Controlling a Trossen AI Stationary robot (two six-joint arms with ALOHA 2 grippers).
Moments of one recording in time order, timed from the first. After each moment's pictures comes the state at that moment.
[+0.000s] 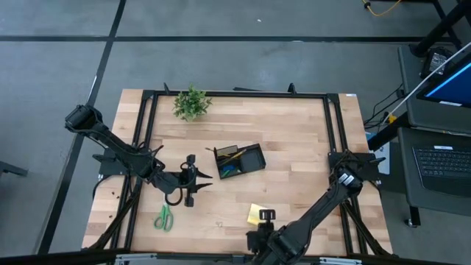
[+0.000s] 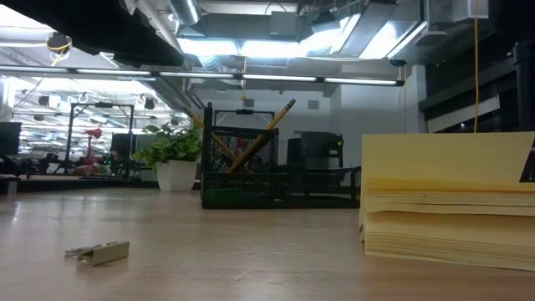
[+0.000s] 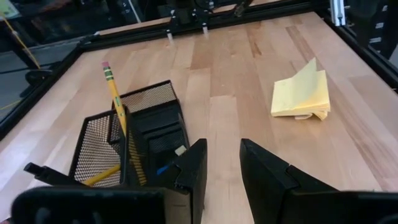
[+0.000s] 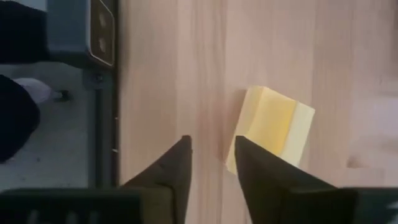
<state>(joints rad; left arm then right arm) -0.56 1.25 0.54 0.23 -0.63 -0.13 0.75 2.25 2.04 -1.16 0.29 0.70</state>
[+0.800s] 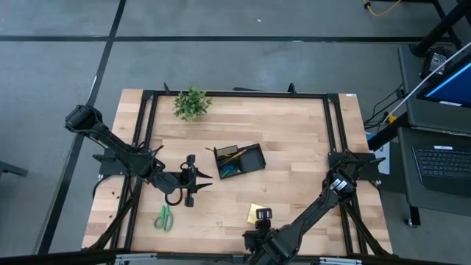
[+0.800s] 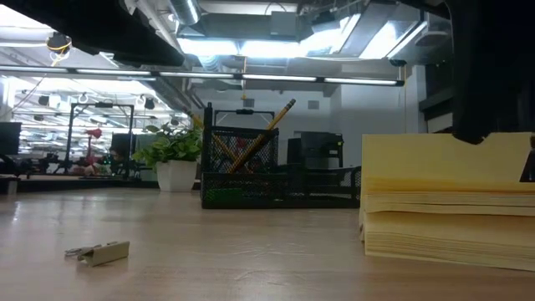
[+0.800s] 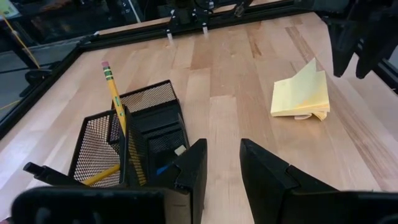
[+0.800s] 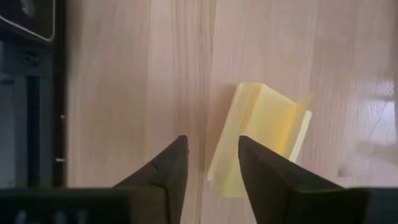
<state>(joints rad) -0.56 1.25 0.54 0.24 -0.63 -0.13 0.75 2.34 2.03 -1.18 0.35 0.64</state>
